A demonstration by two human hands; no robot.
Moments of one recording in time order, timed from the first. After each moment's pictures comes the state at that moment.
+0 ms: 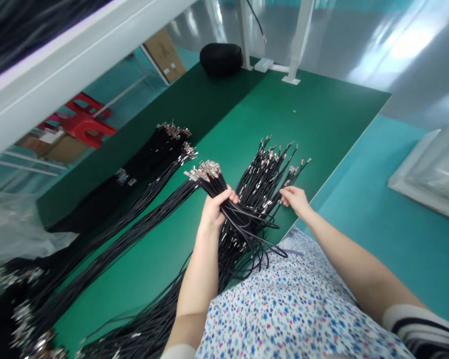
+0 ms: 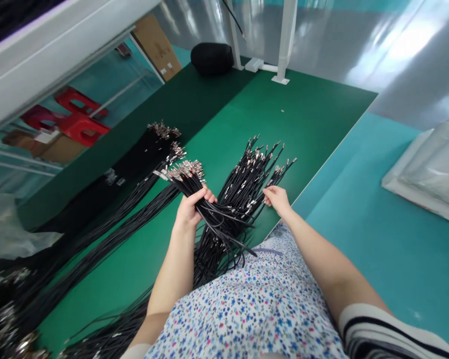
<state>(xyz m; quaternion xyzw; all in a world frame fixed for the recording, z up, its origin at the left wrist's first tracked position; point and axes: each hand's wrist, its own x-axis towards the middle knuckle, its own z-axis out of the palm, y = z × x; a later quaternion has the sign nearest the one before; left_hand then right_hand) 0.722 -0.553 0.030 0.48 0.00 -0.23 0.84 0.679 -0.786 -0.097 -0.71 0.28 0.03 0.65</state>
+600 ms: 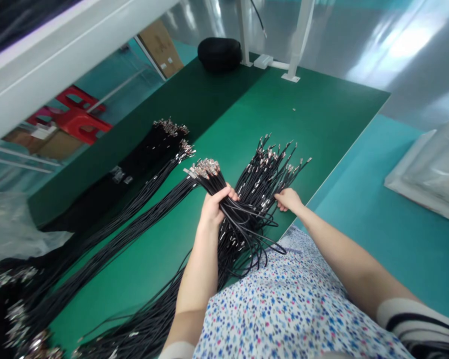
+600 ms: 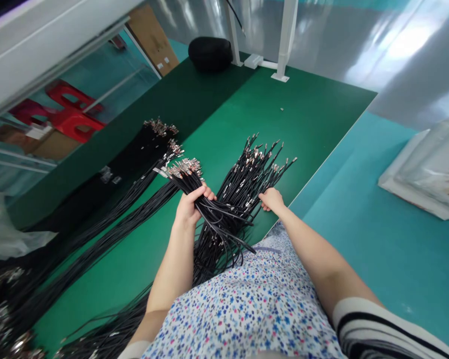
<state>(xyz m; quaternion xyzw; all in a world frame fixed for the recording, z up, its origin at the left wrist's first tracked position) 0.726 -0.558 0.026 0.48 0.02 -0.23 0.84 0.694 -0.786 -0.111 -0.83 0.28 0.22 0.44</state>
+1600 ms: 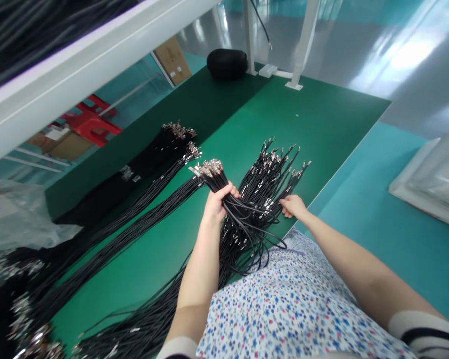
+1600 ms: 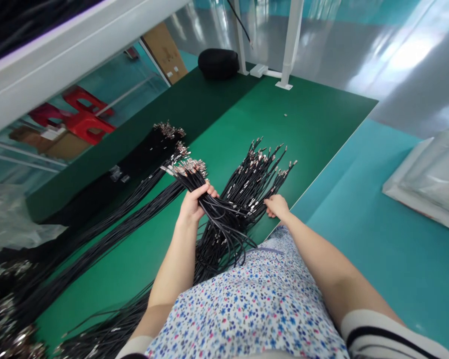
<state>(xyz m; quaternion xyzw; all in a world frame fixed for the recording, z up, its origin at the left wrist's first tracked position) 0.728 -0.551 0.025 0.48 0.02 -0.23 0.85 0.674 -0.783 -0.120 -0.77 0.31 0.19 0.52</state>
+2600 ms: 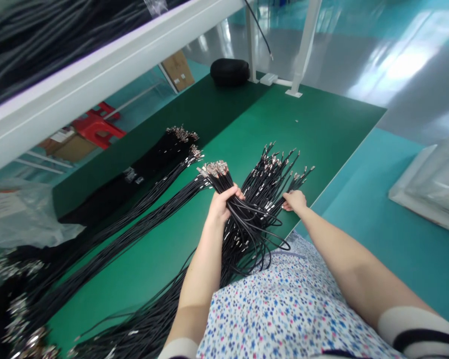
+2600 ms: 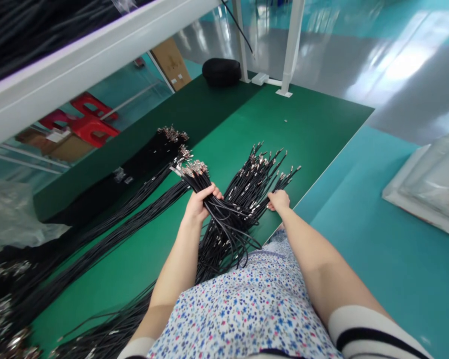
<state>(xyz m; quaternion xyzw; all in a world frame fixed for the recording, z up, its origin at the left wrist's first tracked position) 0.722 -0.555 0.028 0.48 0.01 -0.23 0.85 0.701 -0.793 -0.120 -0.73 0.42 0.12 0.53</state>
